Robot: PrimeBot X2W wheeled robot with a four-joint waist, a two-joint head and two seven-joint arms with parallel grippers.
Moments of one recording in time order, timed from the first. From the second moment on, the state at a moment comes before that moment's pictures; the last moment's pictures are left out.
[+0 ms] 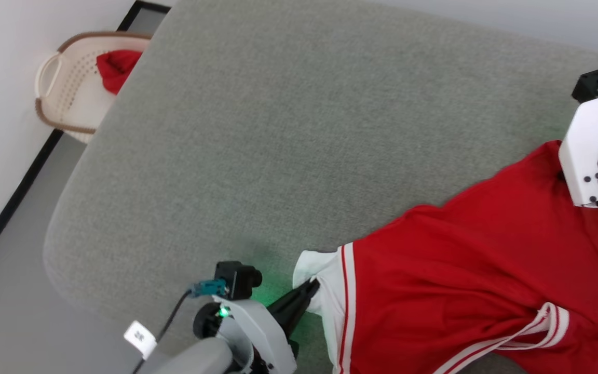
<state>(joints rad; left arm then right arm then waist) -0.54 0.30 -1.02 0.58 -1.14 -0.13 -0.23 -1.06 -0.56 0.80 0.82 0.82 0.13 0.84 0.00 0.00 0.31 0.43</state>
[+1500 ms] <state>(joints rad) -1.61 0.41 -0.89 1.03 -1.01 -0.10 0.07 -1.59 -0.19 0.67 1.22 0.53 0.13 -0.01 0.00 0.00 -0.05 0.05</state>
